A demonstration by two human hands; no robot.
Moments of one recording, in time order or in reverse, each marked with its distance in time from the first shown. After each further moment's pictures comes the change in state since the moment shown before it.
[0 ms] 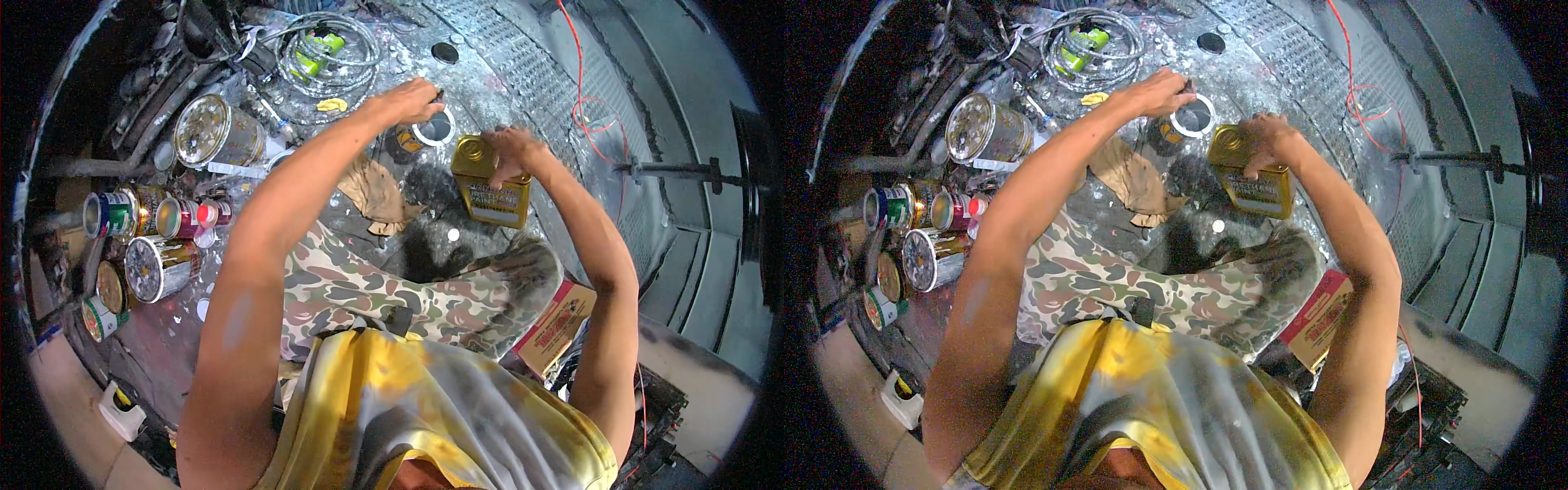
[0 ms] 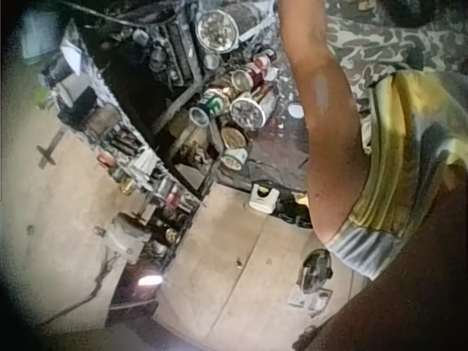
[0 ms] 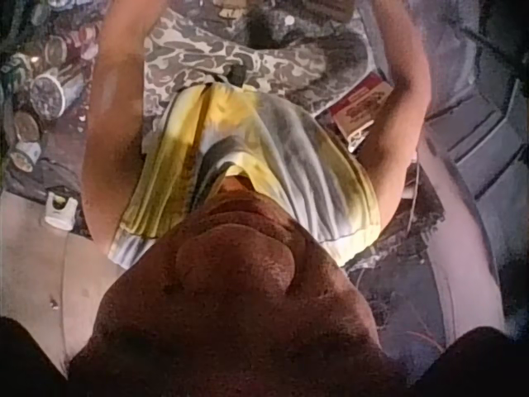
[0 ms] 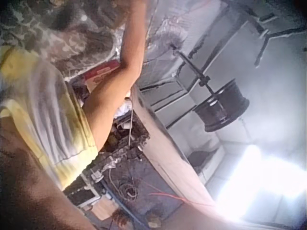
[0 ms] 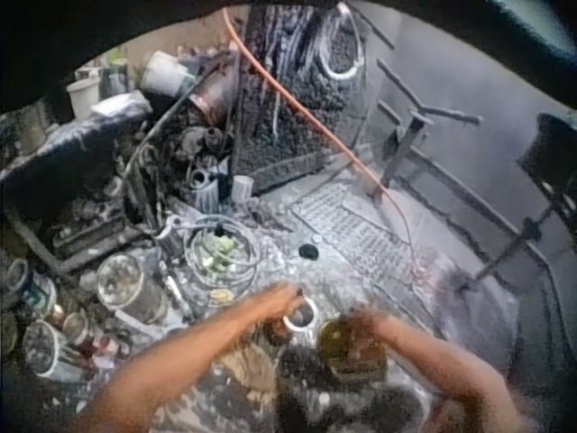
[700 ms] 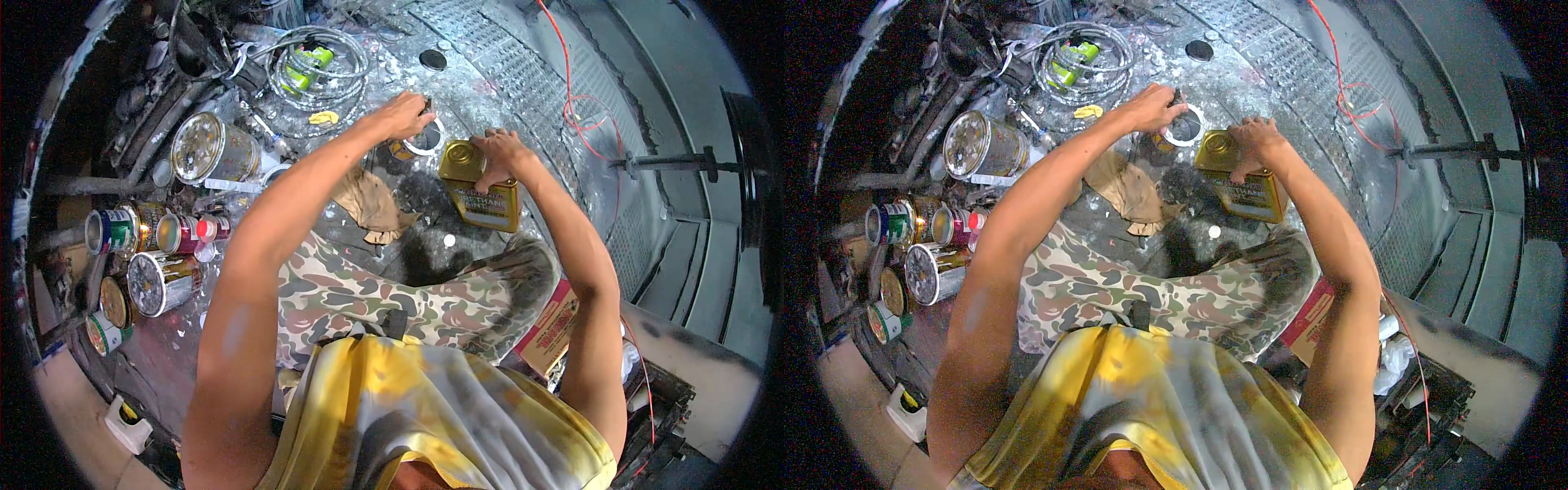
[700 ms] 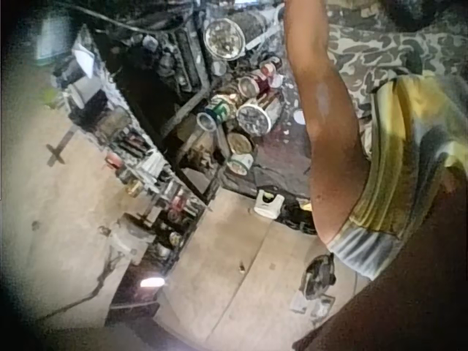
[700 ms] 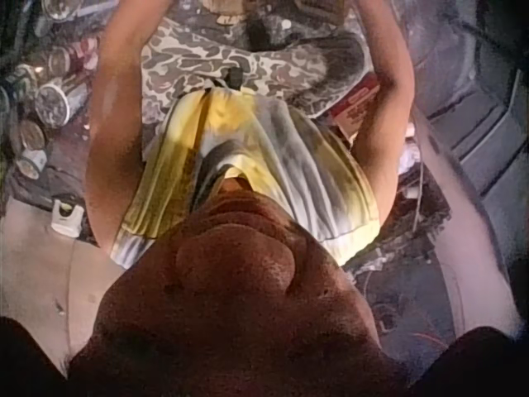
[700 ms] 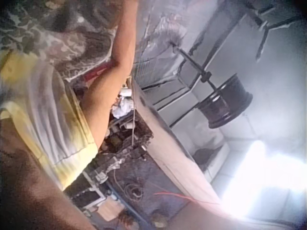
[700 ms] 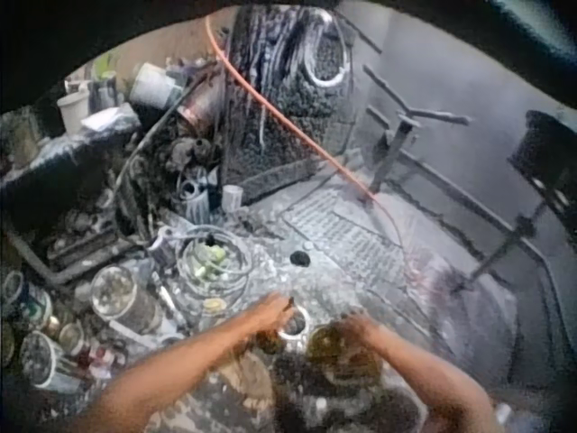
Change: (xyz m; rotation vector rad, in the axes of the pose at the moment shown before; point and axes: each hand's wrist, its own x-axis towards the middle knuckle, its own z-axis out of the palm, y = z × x) left_hand 0.003 -0.004 0.023 -0.051 0.209 0.062; right_hand 0.001 -0.009 0.004 -0.025 -0.018 0.080
